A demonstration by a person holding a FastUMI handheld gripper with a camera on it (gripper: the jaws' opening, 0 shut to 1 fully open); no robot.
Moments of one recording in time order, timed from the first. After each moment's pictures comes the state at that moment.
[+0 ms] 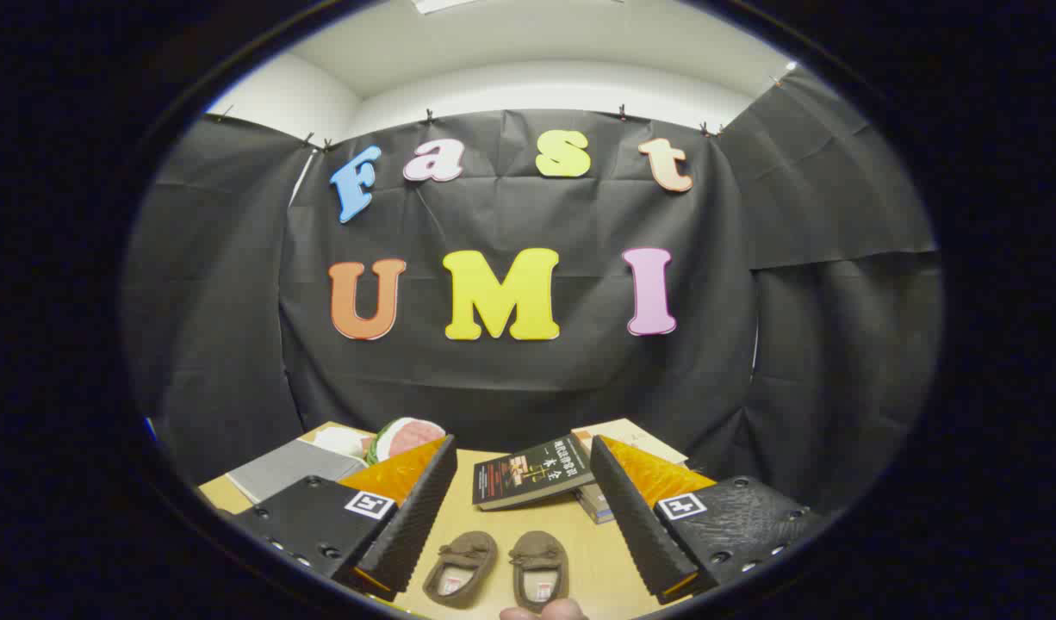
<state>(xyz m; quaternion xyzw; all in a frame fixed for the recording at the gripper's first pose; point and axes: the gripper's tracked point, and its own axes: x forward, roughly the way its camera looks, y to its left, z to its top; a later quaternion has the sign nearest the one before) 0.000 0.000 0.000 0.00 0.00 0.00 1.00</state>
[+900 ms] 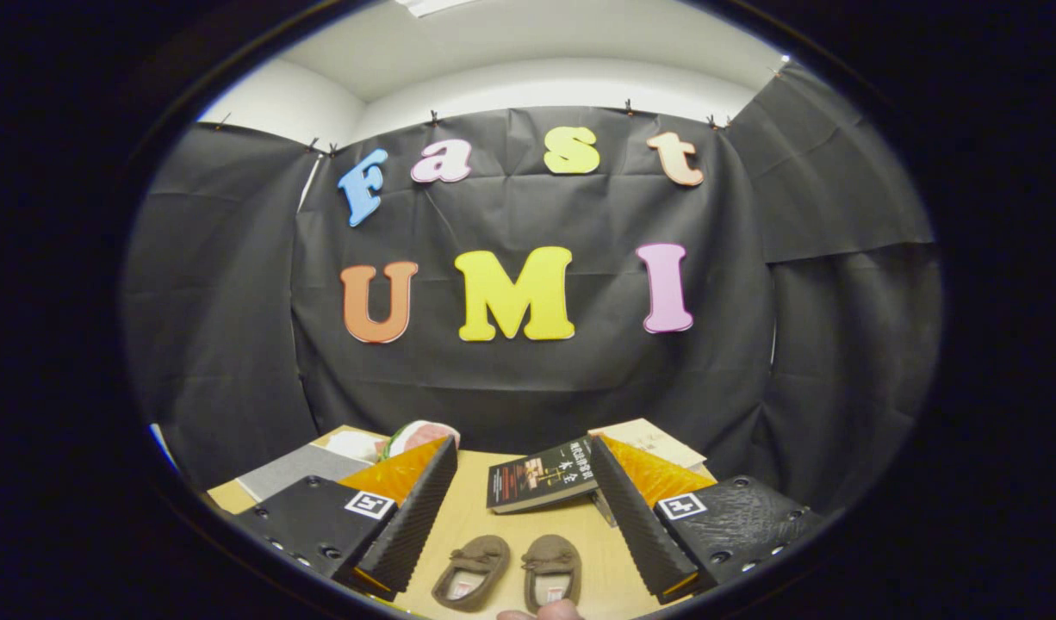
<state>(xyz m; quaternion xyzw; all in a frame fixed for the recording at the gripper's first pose) 0.013 0.013 0.001 0.01 0.00 0.03 1.00</state>
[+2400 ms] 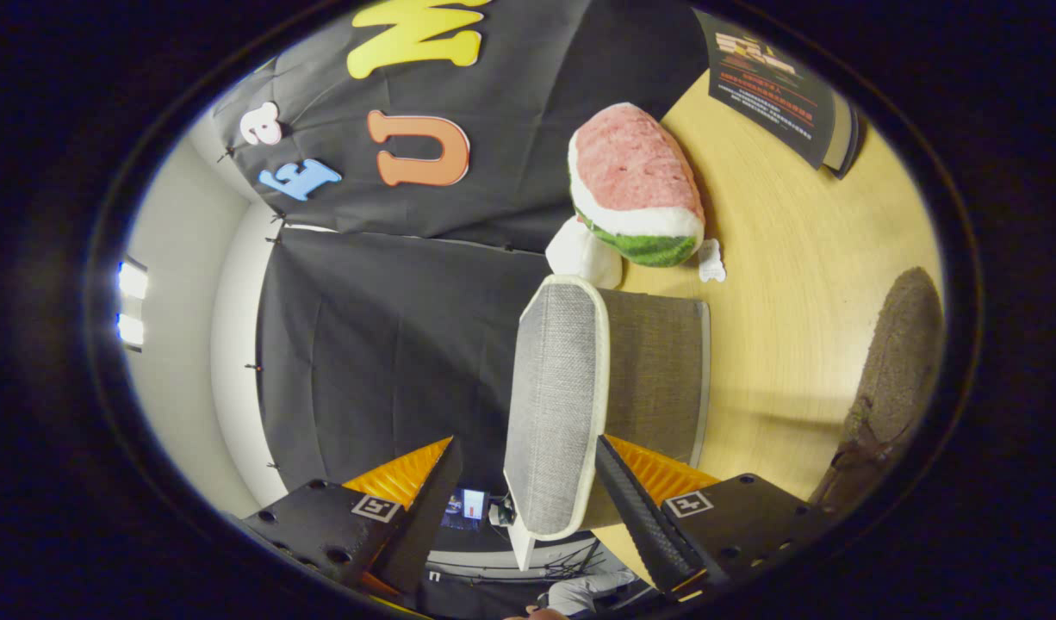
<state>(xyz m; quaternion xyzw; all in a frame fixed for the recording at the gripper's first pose) 0.095 0.255 -0.204 0.43 0.46 0.44 0.64</state>
